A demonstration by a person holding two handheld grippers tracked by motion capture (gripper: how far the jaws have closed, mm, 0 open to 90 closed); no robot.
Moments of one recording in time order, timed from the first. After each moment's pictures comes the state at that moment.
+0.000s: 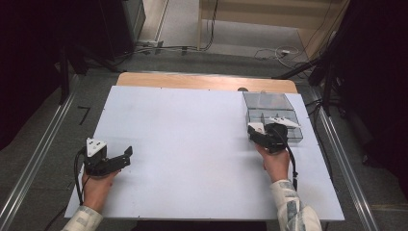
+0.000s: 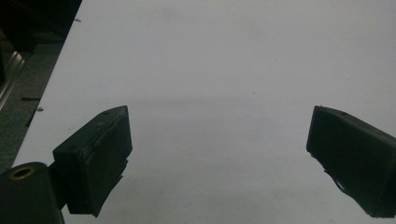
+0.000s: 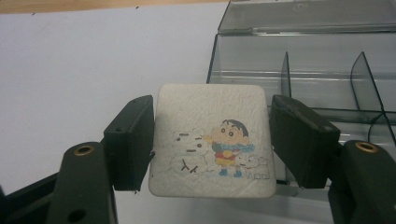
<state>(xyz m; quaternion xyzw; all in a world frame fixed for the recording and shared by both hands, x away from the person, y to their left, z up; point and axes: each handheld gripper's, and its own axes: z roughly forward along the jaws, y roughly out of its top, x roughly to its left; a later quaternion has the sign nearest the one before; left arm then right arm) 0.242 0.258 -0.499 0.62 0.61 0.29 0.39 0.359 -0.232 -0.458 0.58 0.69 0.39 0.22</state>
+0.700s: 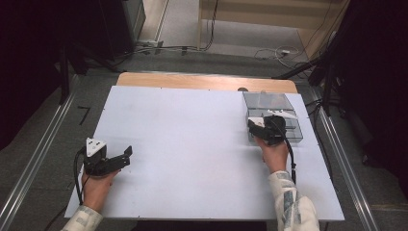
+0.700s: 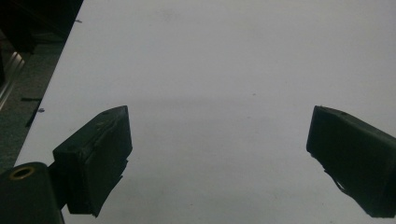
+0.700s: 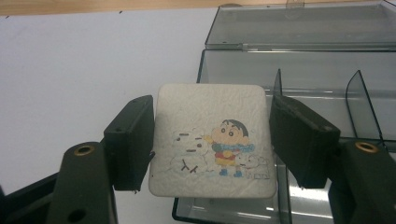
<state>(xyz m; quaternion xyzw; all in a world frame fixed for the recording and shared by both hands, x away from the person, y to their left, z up) 0.242 0.258 -0.499 0.62 0.61 0.29 0.39 0.384 -0.229 -0.456 0.59 0.68 0.37 0.23</state>
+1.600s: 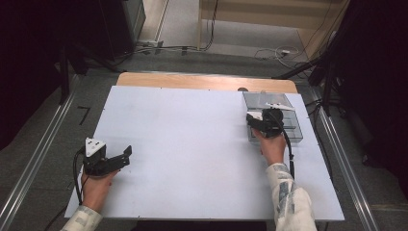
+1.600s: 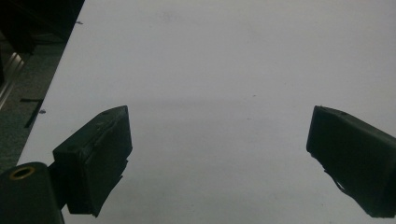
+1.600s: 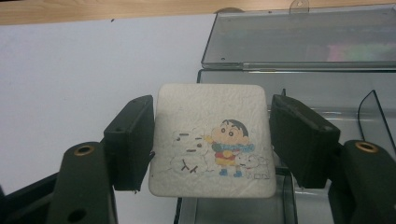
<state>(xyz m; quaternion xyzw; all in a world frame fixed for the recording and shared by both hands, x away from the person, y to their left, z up) 0.242 0.259 -0.498 0.62 0.61 0.29 0.40 0.411 -0.225 -0.455 0.60 0.68 0.36 0.21</state>
